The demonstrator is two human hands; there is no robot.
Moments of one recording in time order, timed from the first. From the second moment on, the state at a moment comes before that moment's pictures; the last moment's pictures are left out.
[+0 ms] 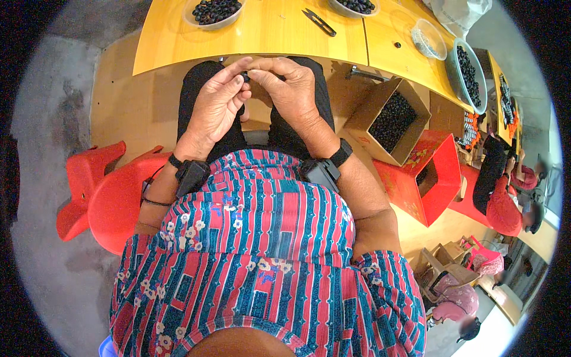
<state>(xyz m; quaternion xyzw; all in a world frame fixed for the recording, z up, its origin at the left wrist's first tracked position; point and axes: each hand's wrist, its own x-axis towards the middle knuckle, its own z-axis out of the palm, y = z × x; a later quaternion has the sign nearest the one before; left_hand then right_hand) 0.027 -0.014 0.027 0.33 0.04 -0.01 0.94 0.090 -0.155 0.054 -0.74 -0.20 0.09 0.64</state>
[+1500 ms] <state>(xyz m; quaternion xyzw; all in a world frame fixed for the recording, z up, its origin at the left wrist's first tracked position) 0.029 -0.004 0.010 0.26 0.02 0.00 0.97 0.093 -0.163 0.063 -0.55 -0.12 0.29 0.77</state>
